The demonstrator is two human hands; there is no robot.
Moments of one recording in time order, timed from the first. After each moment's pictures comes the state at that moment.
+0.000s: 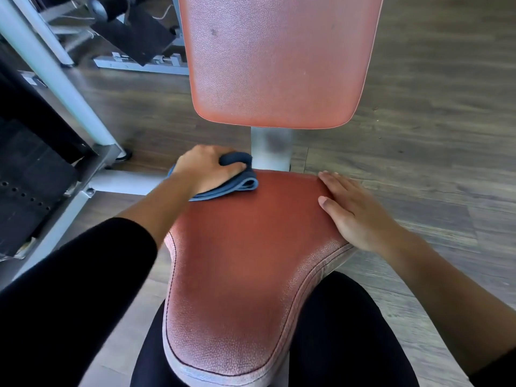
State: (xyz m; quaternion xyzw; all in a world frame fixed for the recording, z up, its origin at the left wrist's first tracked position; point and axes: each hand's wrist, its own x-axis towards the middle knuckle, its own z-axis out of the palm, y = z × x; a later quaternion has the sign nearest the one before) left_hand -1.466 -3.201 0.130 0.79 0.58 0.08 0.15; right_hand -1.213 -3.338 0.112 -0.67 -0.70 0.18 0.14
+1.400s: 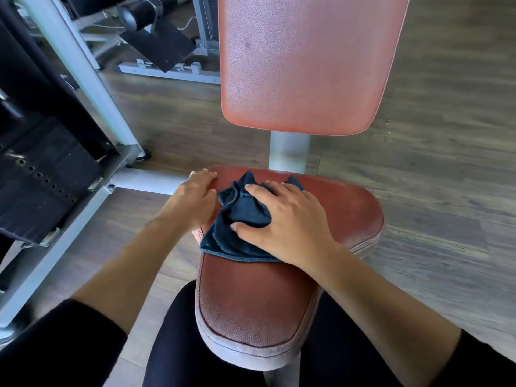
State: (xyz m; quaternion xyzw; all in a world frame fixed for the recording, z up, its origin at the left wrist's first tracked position) left_hand -1.521 -3.279 0.136 0.72 0.65 0.13 0.22; right_hand -1.346 -3.350 0.135 -0.65 -0.74 0.06 0.19
